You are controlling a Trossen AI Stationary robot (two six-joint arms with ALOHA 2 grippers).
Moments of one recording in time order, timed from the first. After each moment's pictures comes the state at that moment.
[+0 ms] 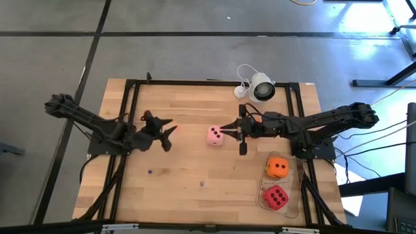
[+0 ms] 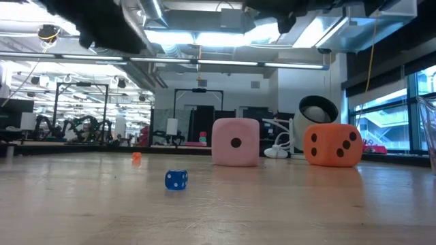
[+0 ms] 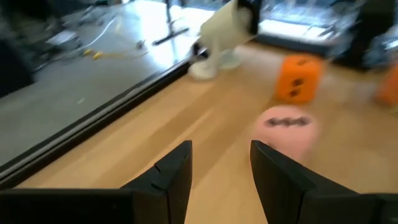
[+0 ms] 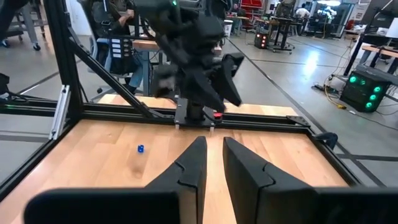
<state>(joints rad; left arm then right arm) -0.31 0.89 0.64 -0.30 -0.93 -0.51 0.12 1.25 0.76 0.38 0.12 -0.06</state>
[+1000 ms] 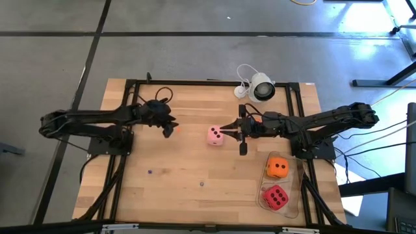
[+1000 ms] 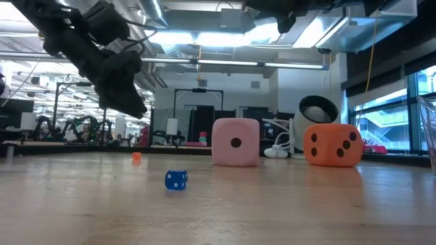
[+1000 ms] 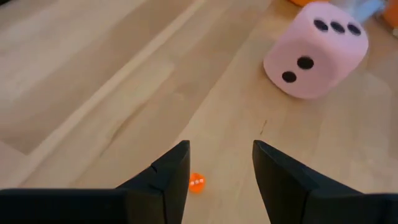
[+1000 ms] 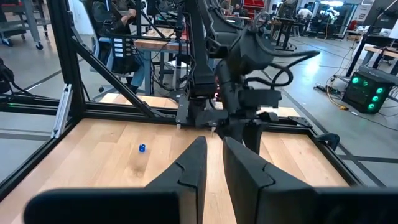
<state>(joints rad) 0.39 0.96 0.44 -0.13 0.04 -0.29 0.12 1.25 0.76 0.38 0.12 -0.07</state>
